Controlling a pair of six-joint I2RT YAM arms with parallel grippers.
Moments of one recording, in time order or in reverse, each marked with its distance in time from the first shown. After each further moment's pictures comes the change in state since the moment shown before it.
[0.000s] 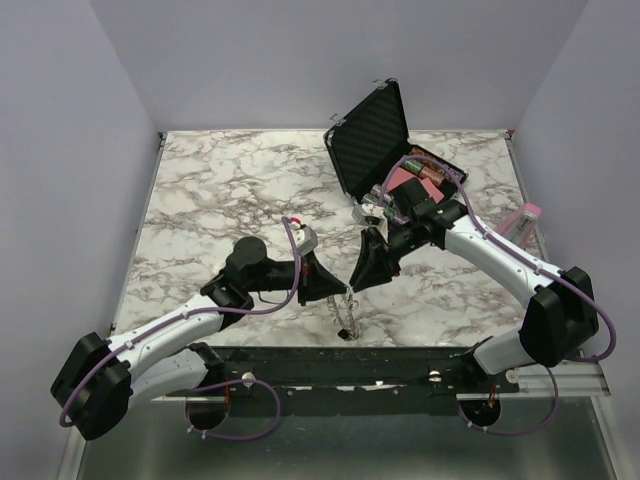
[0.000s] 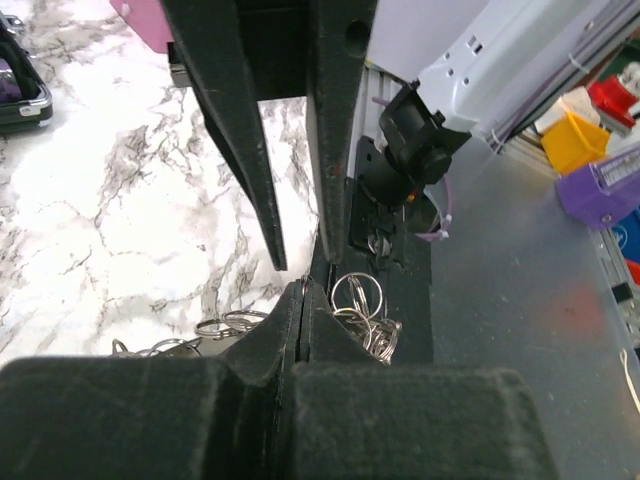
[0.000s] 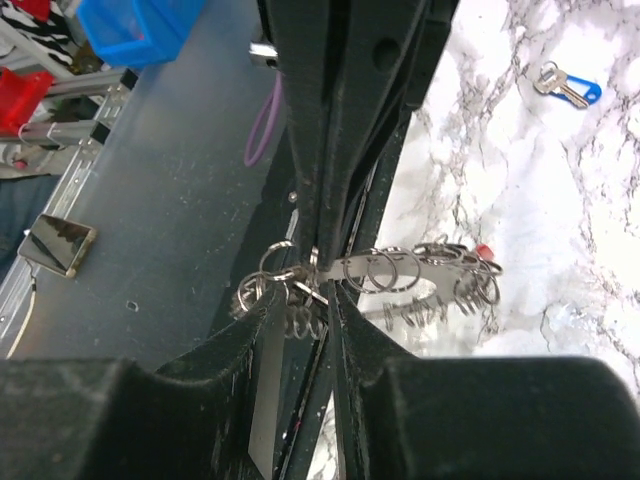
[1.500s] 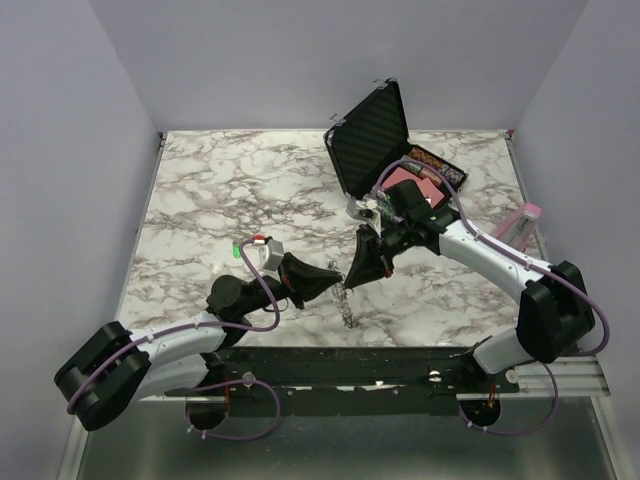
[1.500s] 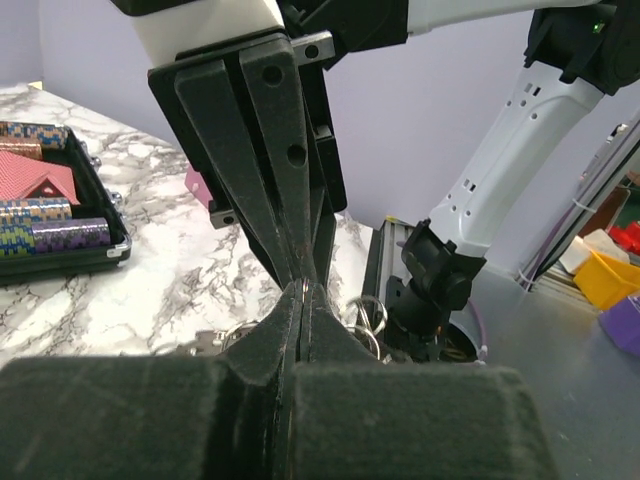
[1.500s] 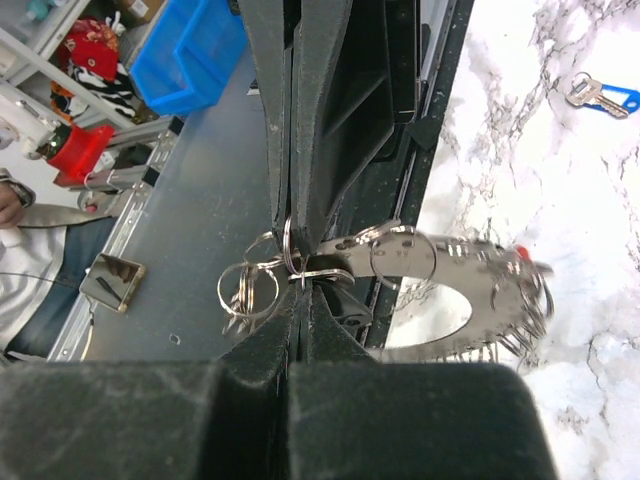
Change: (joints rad) left arm -0.050 0.042 -0.305 0.787 -0.298 -0.139; right arm 0.012 0.022 -0.070 0.279 -0.088 0.309
